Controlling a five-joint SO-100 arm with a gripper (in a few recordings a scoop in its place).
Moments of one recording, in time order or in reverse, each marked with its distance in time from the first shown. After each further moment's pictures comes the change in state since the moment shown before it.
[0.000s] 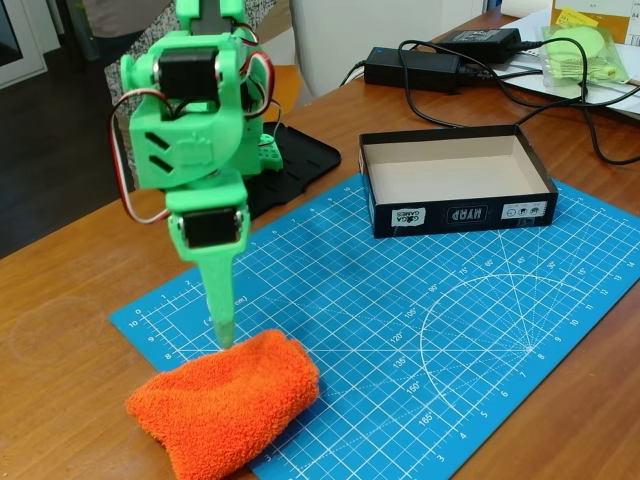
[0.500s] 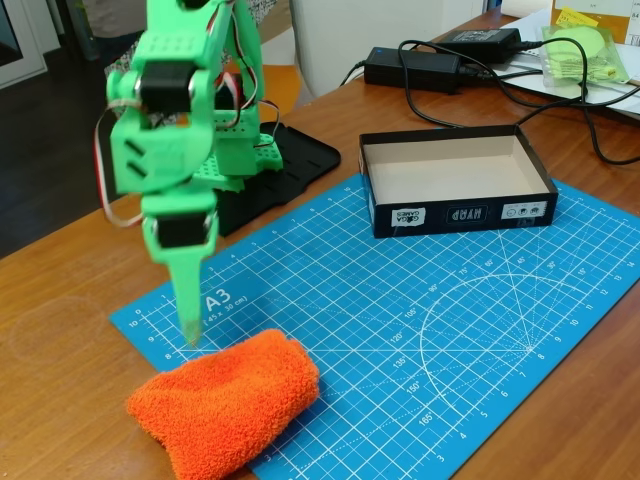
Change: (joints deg) arm 6.9 11.3 31.1 -20.5 -7.6
